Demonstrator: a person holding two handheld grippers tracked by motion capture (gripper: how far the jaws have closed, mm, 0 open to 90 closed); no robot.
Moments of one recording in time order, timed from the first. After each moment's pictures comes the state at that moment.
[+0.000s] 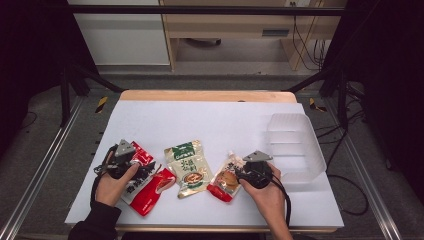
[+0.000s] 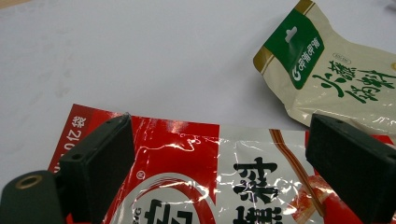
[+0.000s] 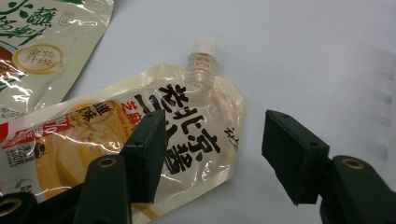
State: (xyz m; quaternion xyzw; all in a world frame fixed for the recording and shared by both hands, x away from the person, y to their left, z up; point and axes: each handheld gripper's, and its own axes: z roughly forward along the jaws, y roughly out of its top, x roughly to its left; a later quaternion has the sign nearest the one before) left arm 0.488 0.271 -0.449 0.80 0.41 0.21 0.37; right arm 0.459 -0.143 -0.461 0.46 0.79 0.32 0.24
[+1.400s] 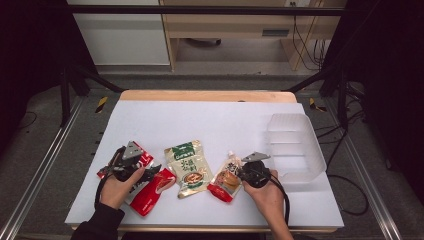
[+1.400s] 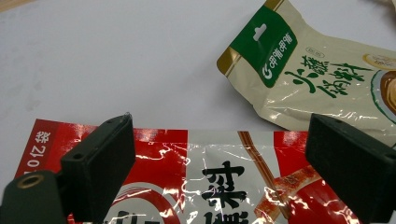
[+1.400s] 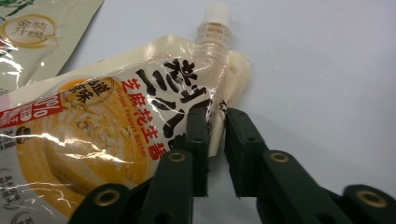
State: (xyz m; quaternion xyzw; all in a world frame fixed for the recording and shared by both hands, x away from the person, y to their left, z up) left arm 0.481 0.253 -0.448 0.82 0.39 0.21 0.37; right arm 0.465 -0.142 -0.473 0.47 0.81 0.30 0.20
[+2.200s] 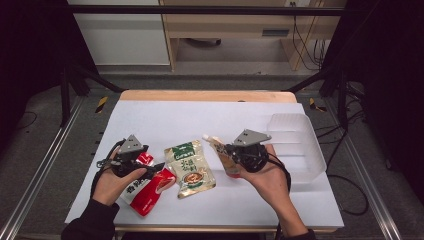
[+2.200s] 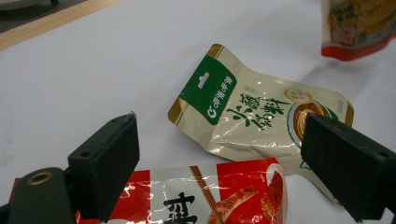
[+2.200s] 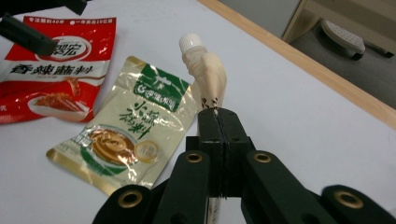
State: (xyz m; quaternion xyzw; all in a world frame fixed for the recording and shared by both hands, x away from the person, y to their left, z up) left arm 0.475 0.241 -0.402 0.84 0.33 0.17 0.40; right arm 0.458 -0.115 -0.356 0.31 0.83 0.41 0.23
